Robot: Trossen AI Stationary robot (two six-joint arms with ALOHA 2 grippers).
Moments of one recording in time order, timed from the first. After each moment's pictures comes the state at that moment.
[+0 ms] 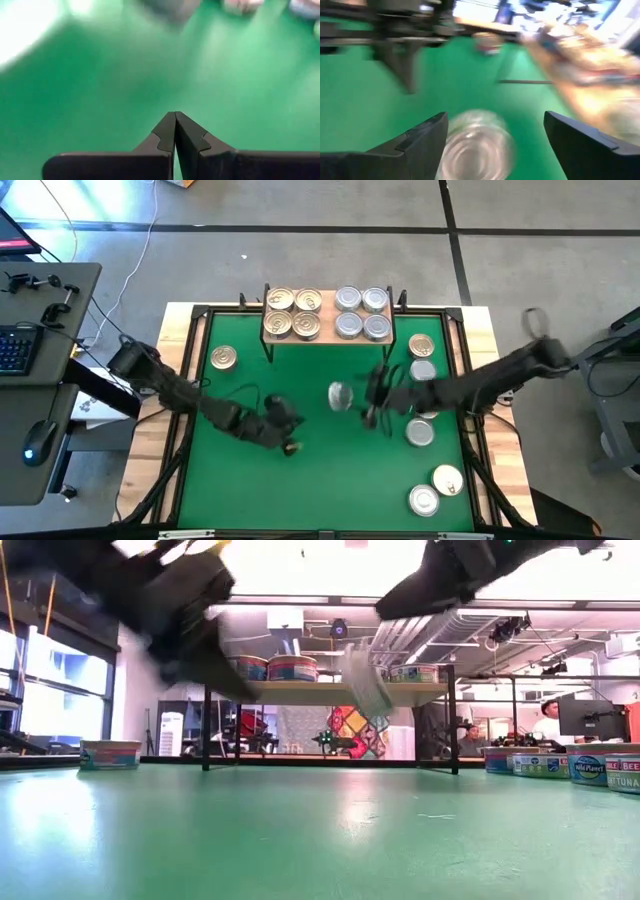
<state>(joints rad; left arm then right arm) -0.42 1.58 0.75 0.07 -0.63 -0.63 0.25 1.31 0.76 0.10 0.55 -0.04</state>
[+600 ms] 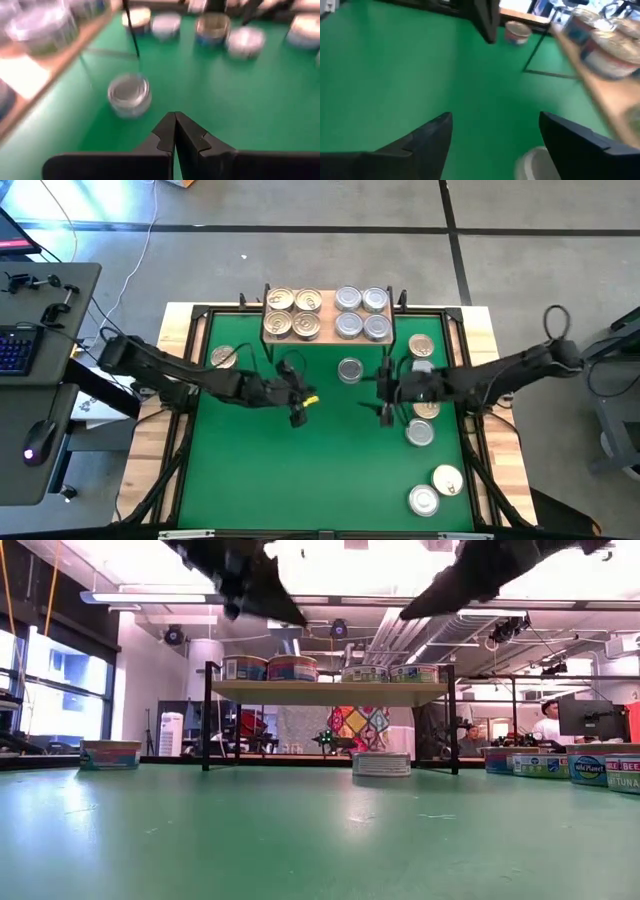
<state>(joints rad) -0.19 1.47 0.96 -0.11 -0.47 -0.20 0.18 1.15 0.72 -0.06 0.31 -0.10</state>
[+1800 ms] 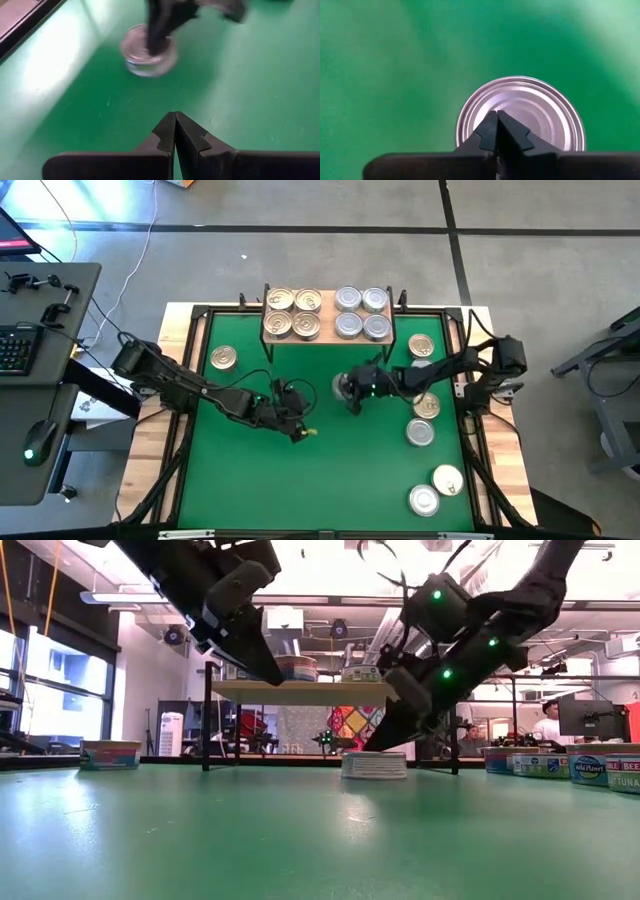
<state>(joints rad) -0.30 1.61 0.96 -0.25 -0.61 -0.46 -0.05 1.71 0.66 0.32 0.15 0.28</state>
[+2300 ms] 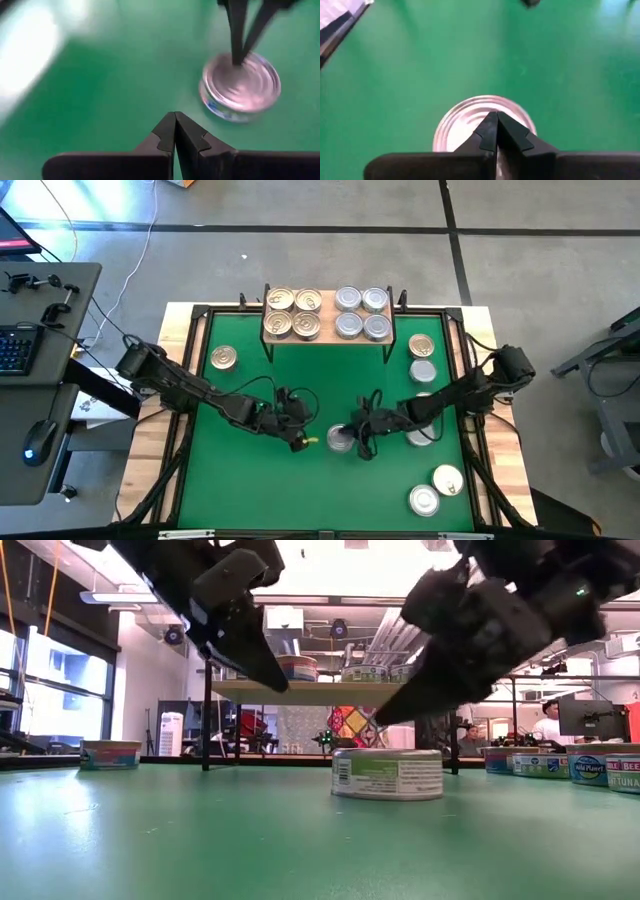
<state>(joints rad) -0.34 1.66 0.96 -0.18 -0.52 -0.45 0.30 1.68 0.65 0.46 0.20 0.27</state>
